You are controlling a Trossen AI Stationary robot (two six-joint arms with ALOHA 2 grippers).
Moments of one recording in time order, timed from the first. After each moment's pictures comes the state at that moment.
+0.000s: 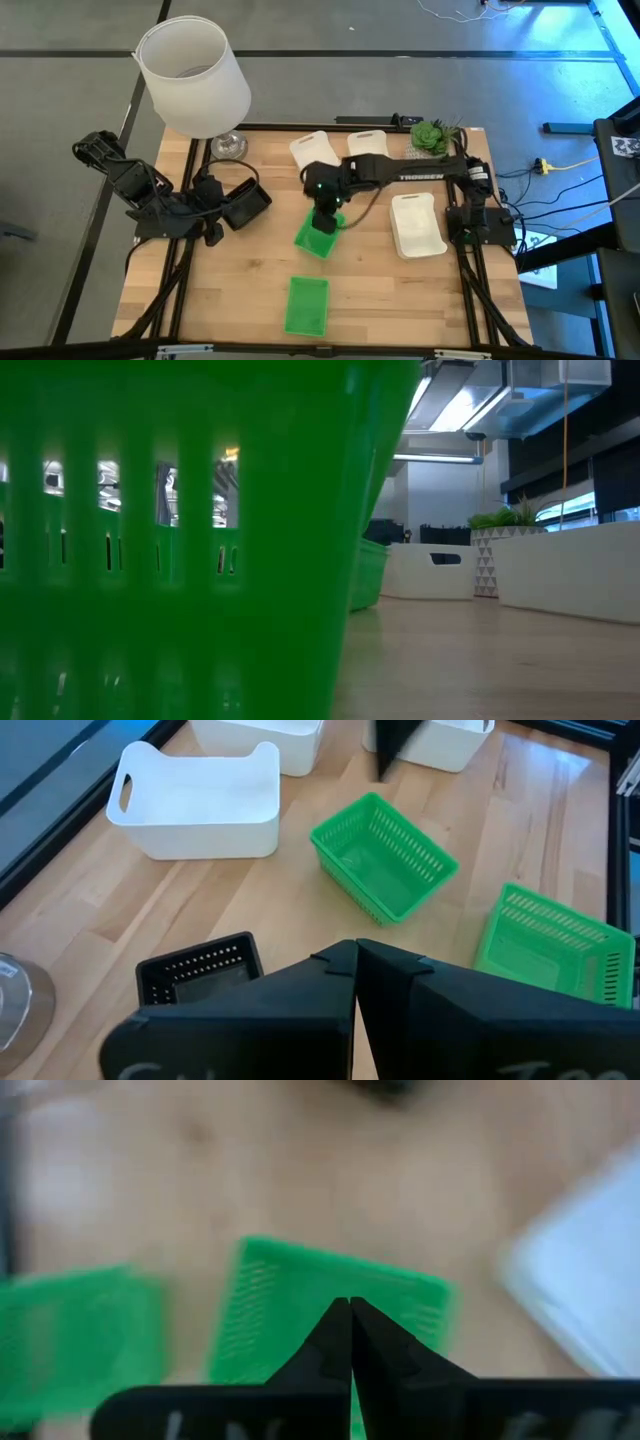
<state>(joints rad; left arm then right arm) -0.62 0.93 1.18 -1.11 -0.67 -0.83 0.00 1.95 1.83 -0.92 -0.10 0.25</state>
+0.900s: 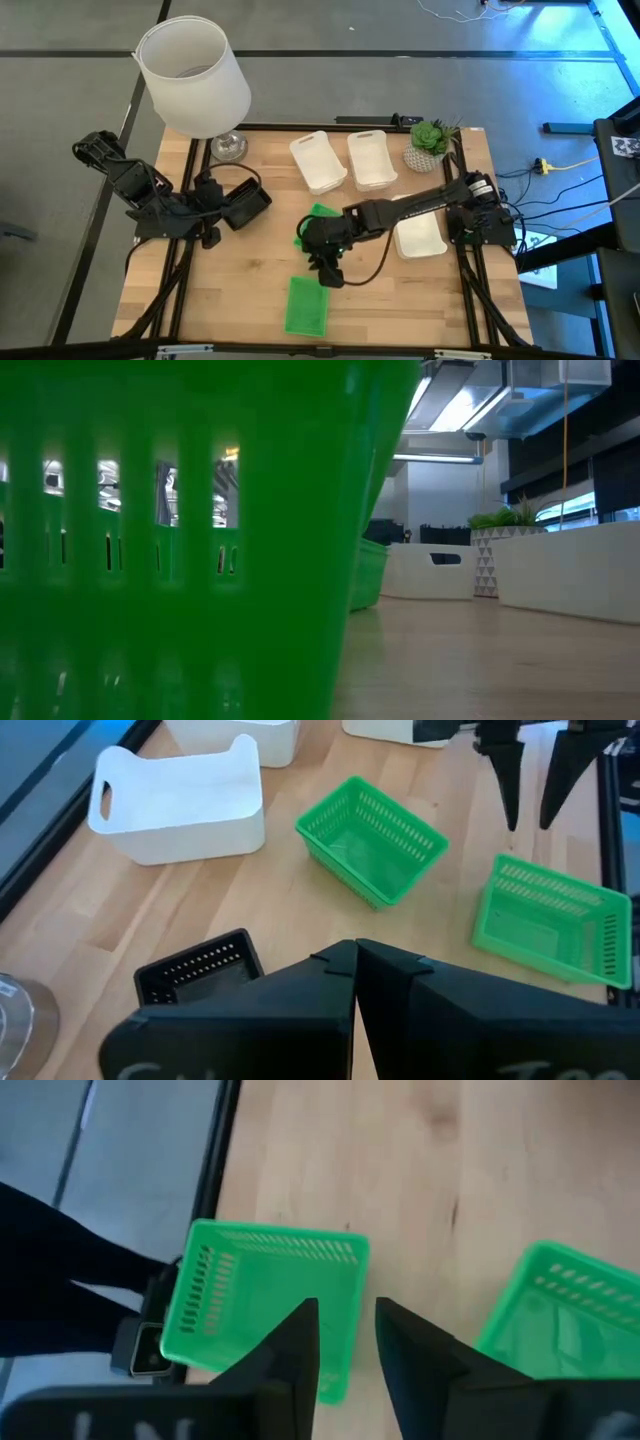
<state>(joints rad) -0.62 0.93 1.18 -1.11 -0.62 -0.75 0.25 1.95 1.68 -0.61 -0.21 0.30</state>
